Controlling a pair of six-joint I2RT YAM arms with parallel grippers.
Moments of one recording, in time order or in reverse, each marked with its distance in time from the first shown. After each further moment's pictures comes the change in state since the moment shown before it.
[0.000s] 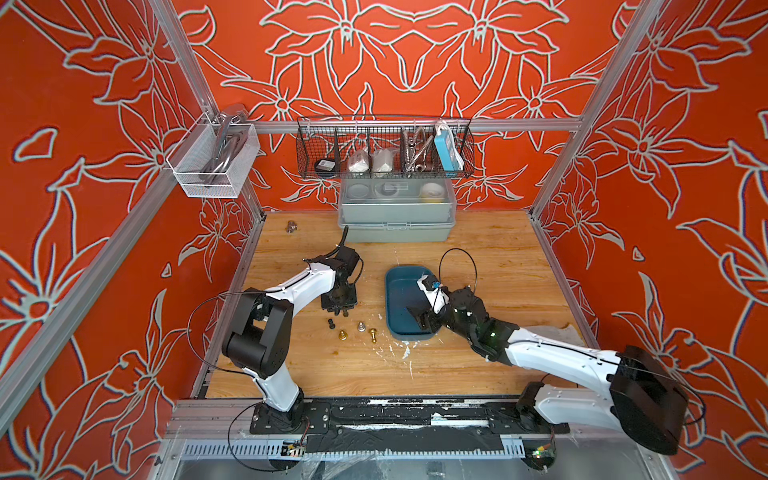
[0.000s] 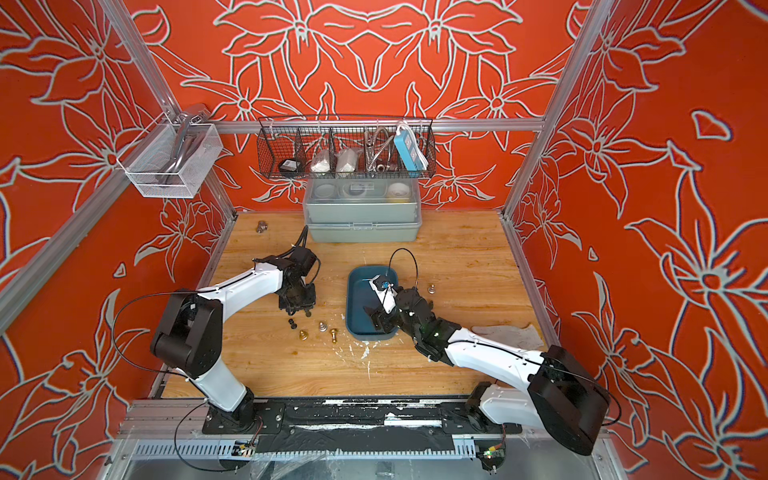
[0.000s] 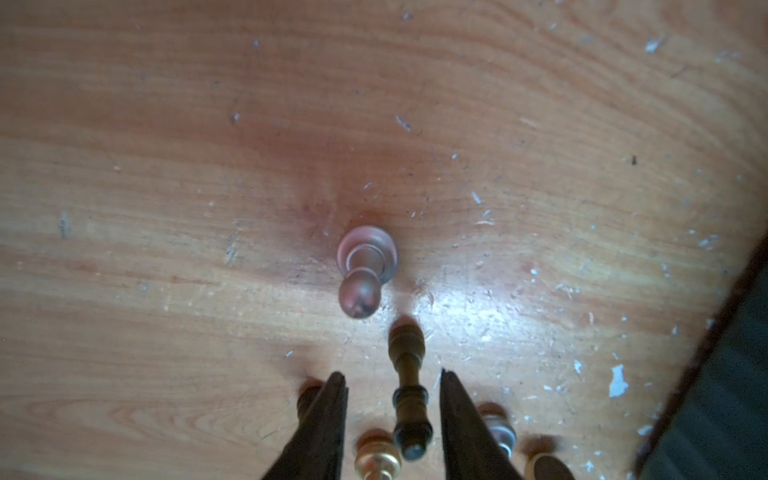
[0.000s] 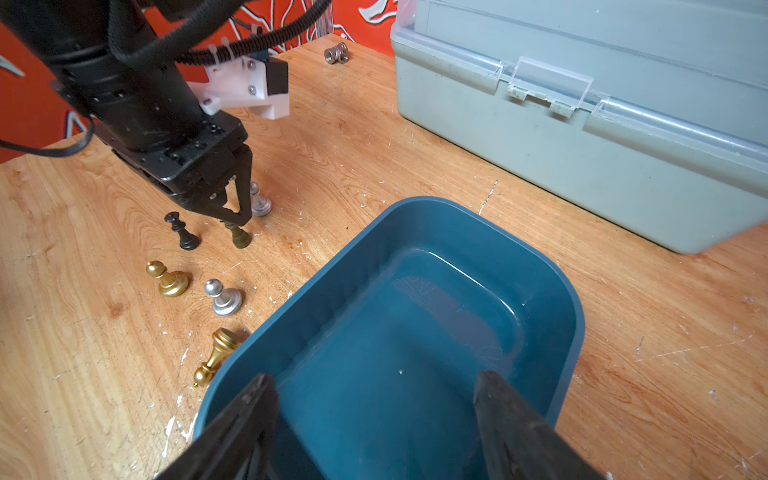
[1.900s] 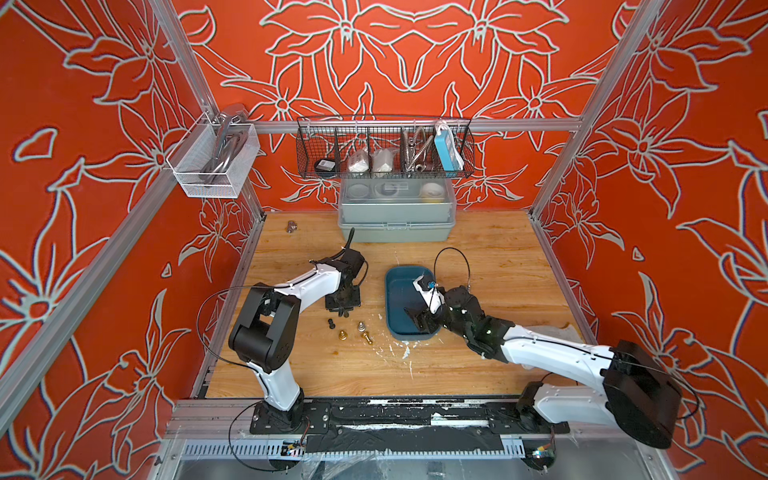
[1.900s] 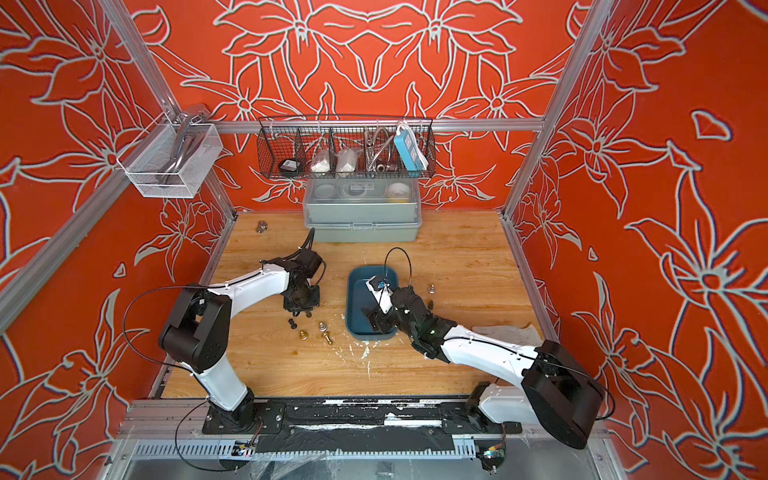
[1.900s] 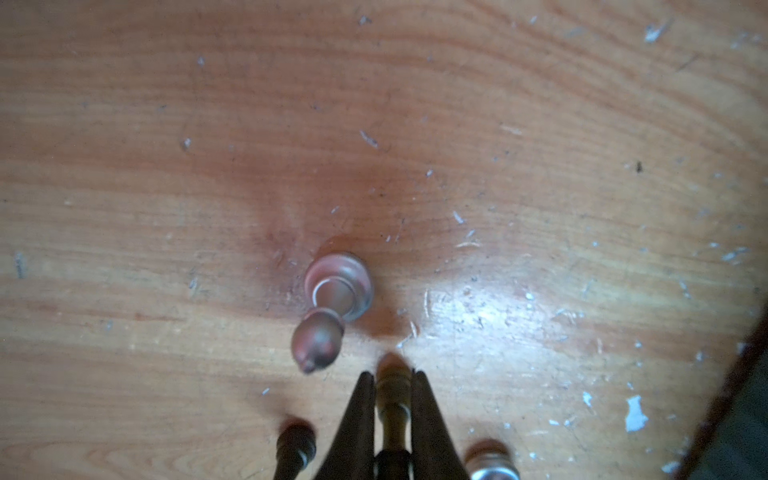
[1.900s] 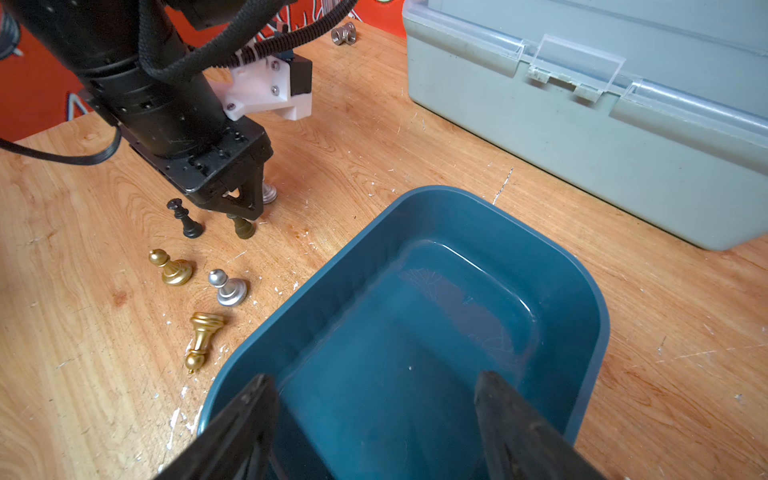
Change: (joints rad) left arm -0.041 0.034 0.001 0.039 -0.031 0.018; right arm 0.007 0.040 0.030 -0.029 -0.014 0.002
